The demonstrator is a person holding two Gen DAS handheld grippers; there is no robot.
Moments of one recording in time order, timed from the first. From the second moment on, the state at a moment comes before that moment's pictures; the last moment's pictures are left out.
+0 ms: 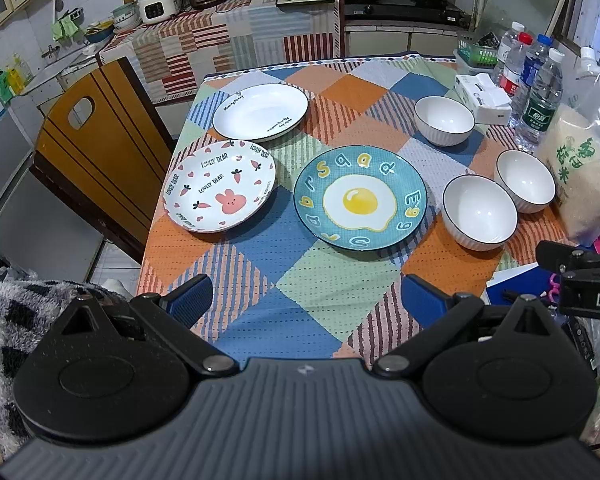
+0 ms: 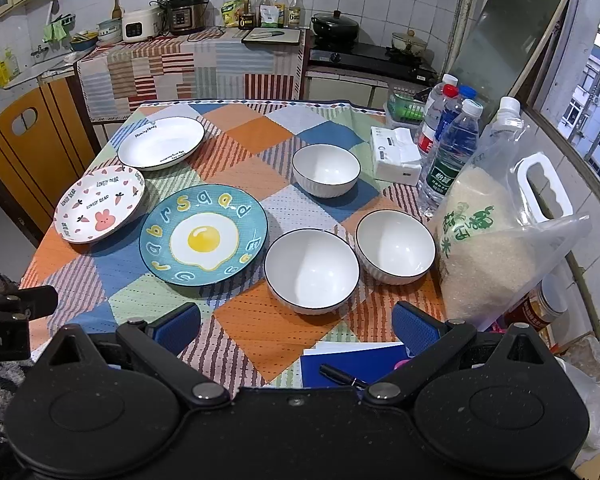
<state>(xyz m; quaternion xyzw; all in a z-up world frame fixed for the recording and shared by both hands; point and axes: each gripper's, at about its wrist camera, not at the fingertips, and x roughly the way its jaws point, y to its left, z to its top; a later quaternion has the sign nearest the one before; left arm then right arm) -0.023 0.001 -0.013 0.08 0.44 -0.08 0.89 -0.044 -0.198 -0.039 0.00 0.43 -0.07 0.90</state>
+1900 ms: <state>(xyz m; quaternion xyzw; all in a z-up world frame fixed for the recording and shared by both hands) 0.175 0.012 -0.213 -0.10 0.57 -0.15 0.80 0.188 -0.243 -0.216 0.03 0.49 0.13 0.86</state>
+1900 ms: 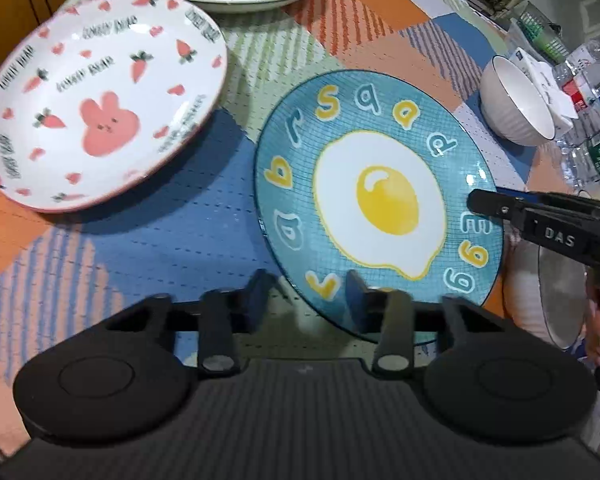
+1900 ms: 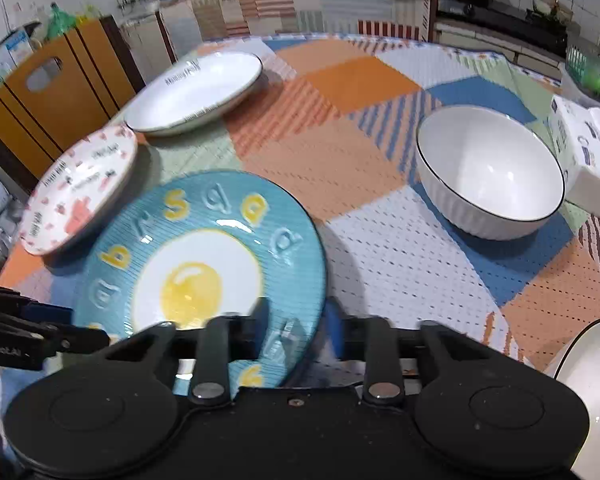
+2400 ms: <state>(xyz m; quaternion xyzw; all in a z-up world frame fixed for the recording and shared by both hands) 0.194 -0.002 -0.189 -0.06 0.54 -0.18 0.82 0.191 -0.282 -0.208 0.11 0.45 0.19 0.87</state>
